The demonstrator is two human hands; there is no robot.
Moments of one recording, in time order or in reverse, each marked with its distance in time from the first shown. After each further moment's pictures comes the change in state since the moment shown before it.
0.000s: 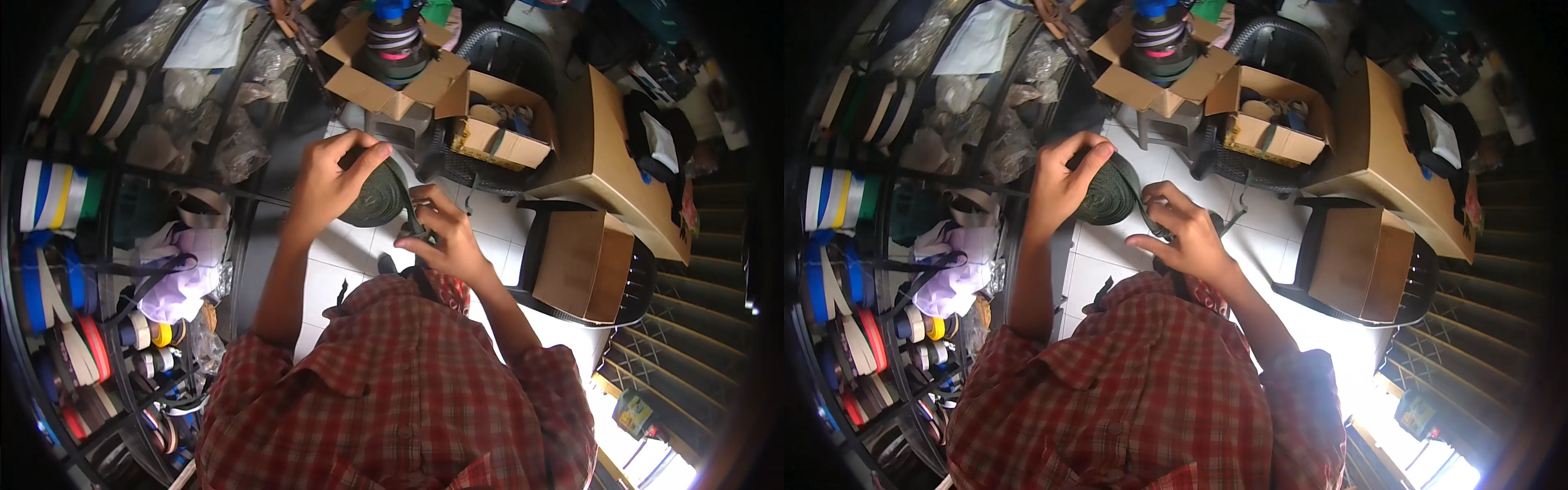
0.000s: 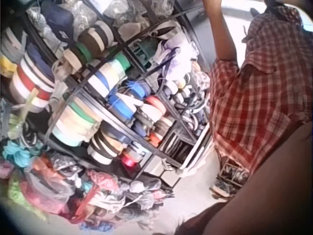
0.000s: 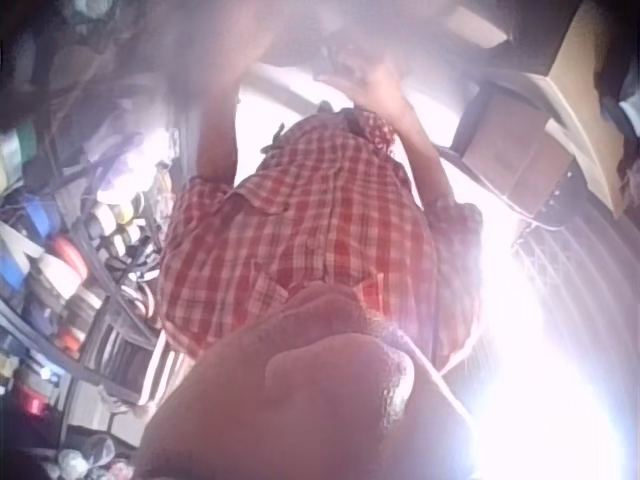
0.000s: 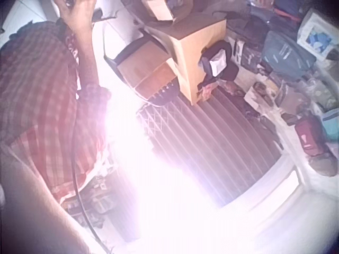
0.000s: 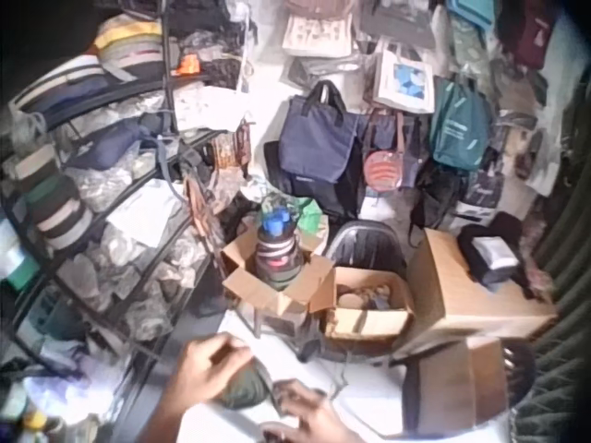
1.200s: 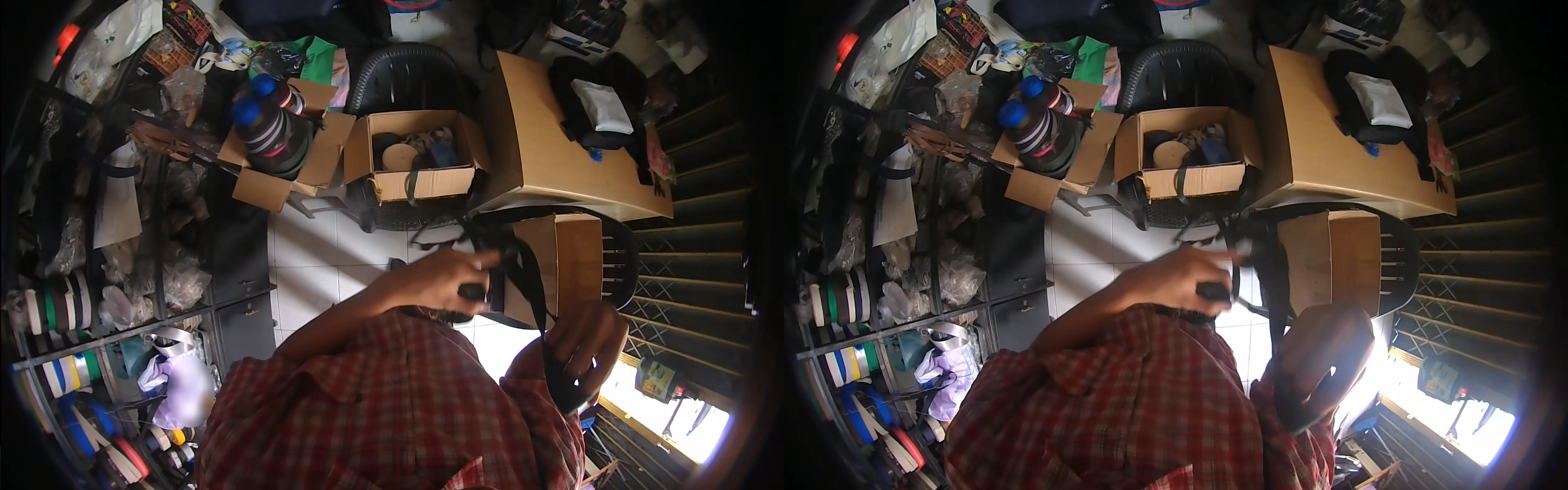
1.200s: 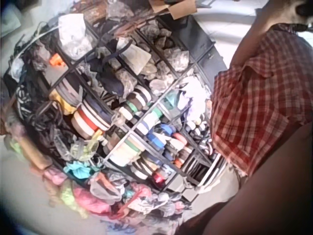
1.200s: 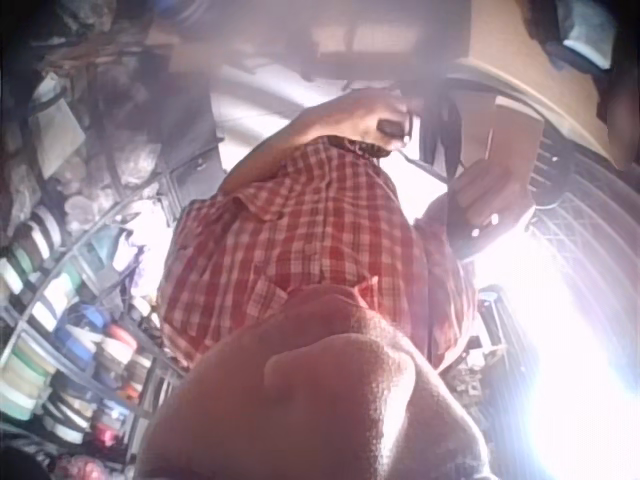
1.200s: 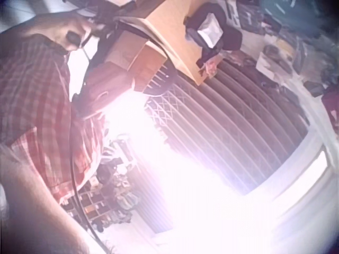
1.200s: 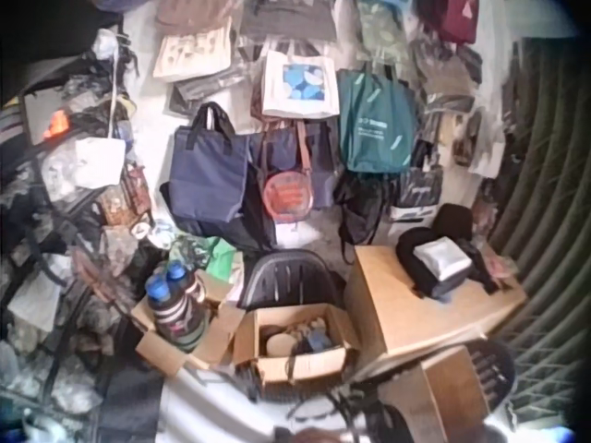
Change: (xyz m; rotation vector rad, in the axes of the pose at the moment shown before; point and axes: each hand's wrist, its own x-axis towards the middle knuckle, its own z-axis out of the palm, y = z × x) left_hand 0.128 0.037 0.318 -0.286 -0.917 0.474; right_hand -0.009 0.052 -0.362 0.920 -0.452 -0.602
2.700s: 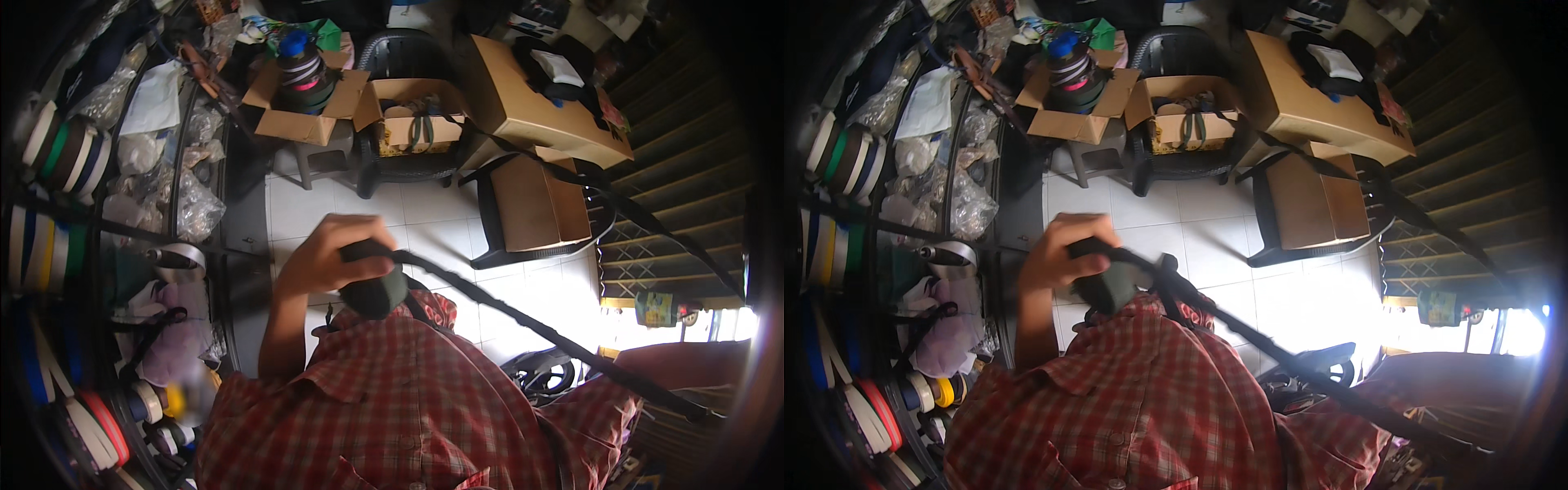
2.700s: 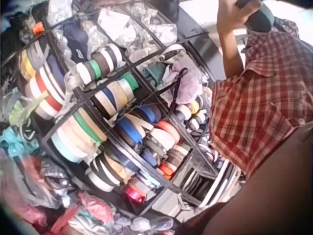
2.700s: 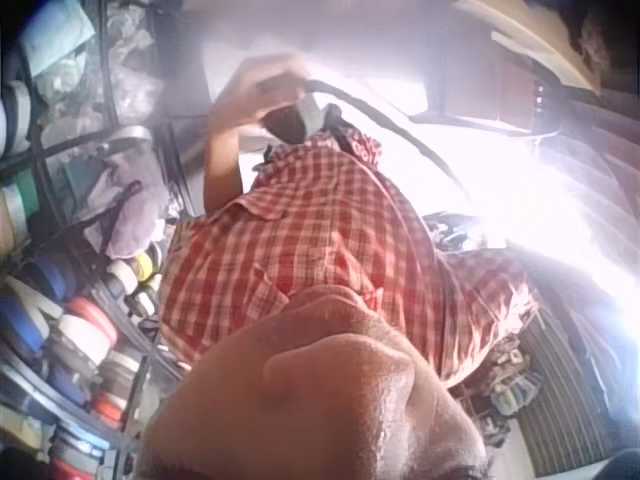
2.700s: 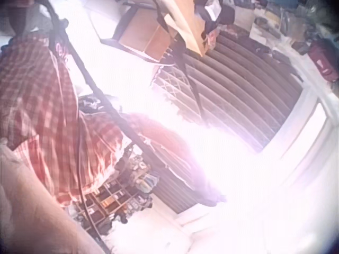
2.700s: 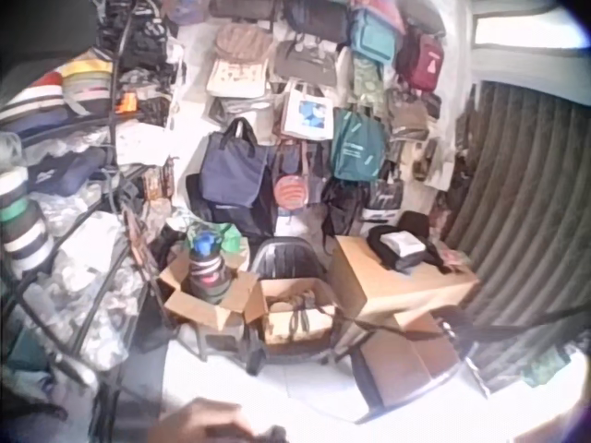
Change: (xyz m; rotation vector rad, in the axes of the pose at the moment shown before) left_hand -0.343 0.214 -0.010 -0.069 0.202 -0.009; right_hand 0.014 -0.169 0.377 -1.952 1.430 0.898
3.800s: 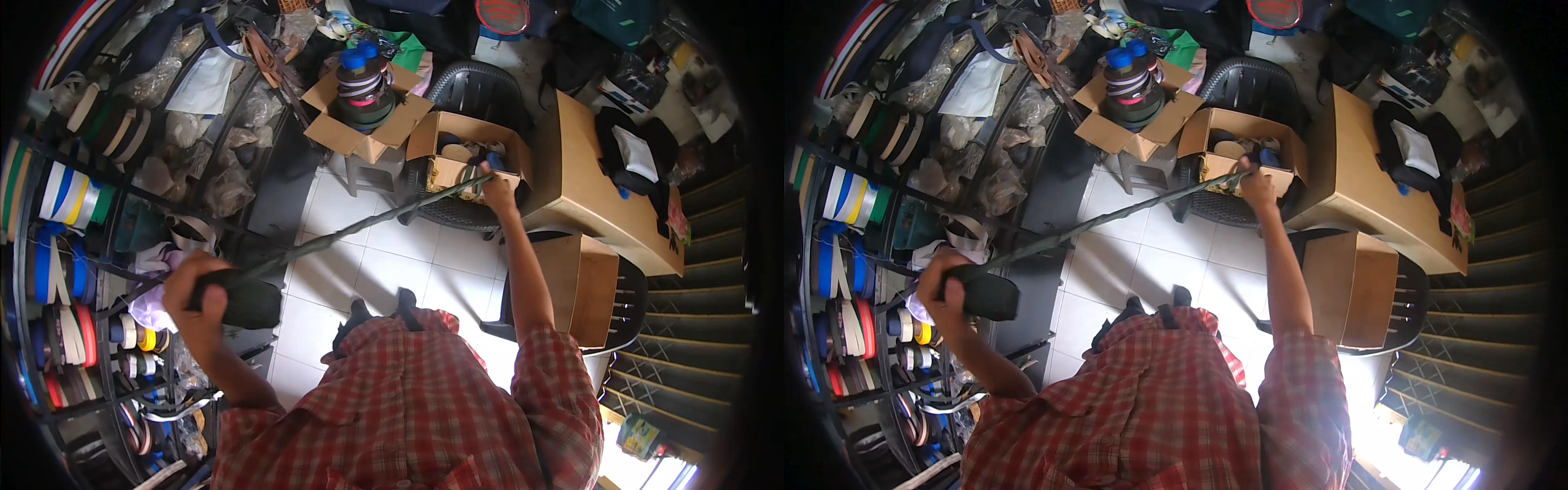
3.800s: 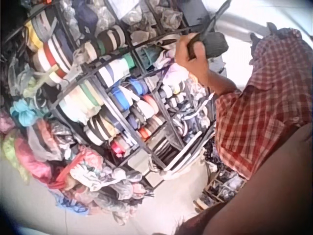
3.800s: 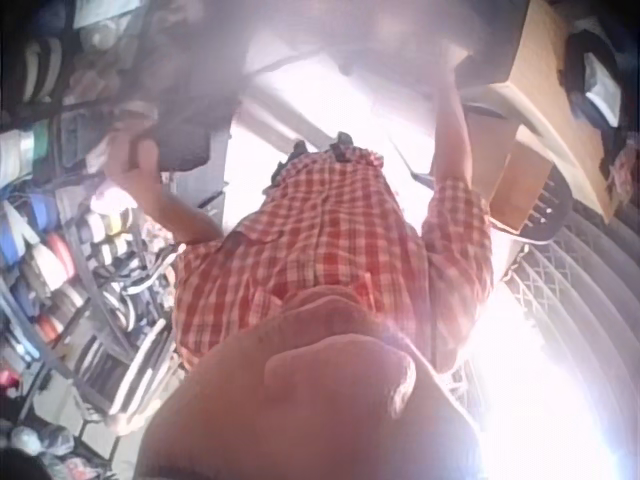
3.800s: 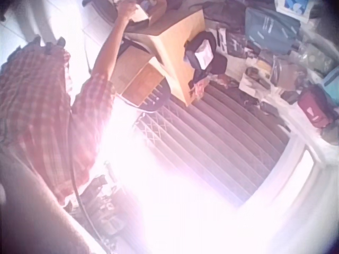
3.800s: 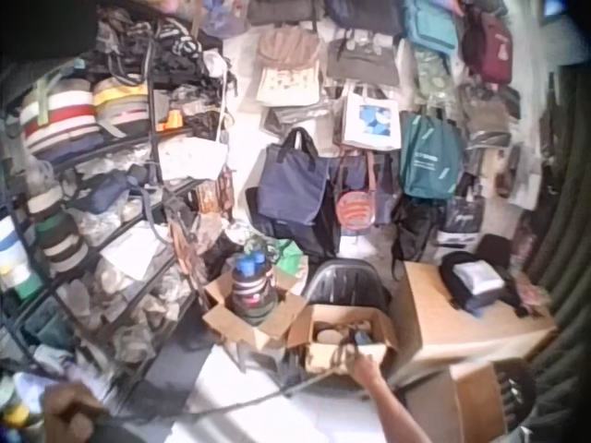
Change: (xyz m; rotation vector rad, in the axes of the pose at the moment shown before) left_hand 0.017 0.074 0.012 0.862 0.965 -0.291; right_hand 0.006 0.040 0.571 -0.167 -0.863 0.093
